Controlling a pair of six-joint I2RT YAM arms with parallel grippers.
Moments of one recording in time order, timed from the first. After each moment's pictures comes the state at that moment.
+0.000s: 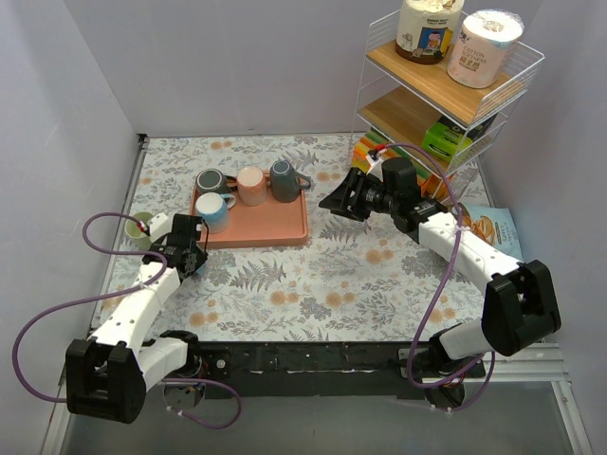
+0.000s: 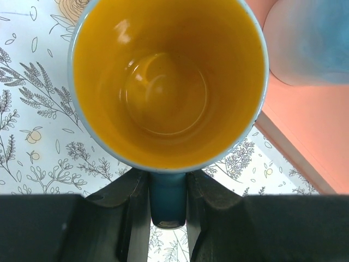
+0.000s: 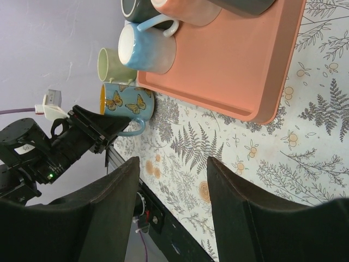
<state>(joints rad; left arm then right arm) -0.16 1.03 0.67 -0.64 -0.45 -0.86 0.47 1.42 1.02 -0.07 -0.49 0.86</state>
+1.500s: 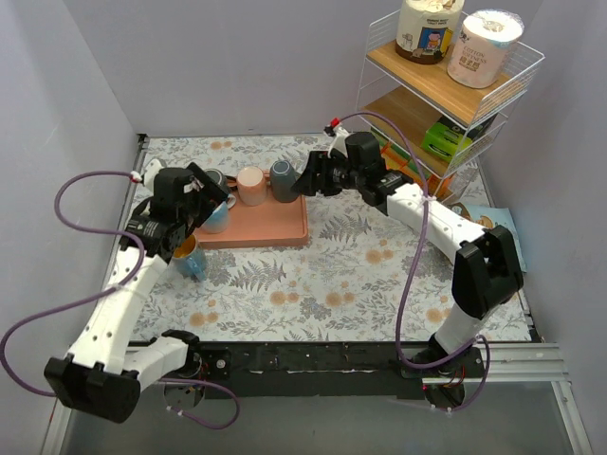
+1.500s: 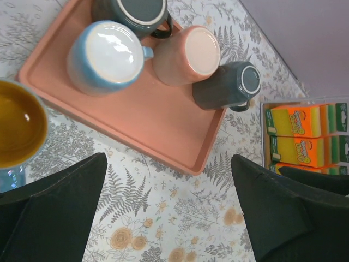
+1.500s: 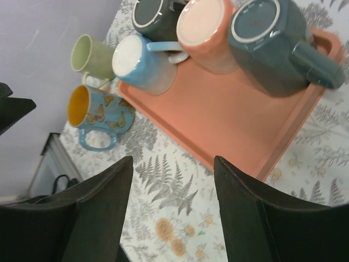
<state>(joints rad) -0.27 0.98 1.12 -0.74 -0.30 -0.94 0.57 1.65 1.33 -0.13 -0.46 0.56</state>
